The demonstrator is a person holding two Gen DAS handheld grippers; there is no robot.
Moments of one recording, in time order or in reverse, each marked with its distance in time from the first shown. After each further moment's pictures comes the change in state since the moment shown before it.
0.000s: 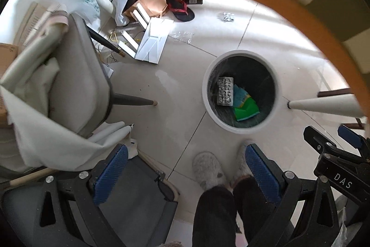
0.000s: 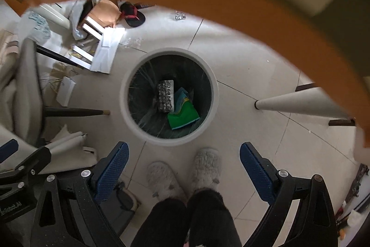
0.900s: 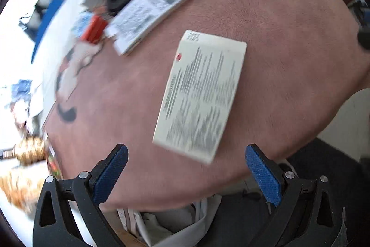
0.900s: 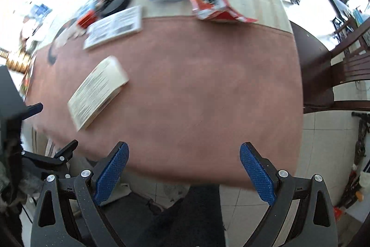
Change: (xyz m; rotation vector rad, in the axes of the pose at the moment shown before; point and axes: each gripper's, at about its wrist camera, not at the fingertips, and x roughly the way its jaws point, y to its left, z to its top) left arm -0.213 -0.236 0.184 0.993 -0.075 0.160; right arm -0.312 -0.214 0.129 0.336 -0.086 0.054
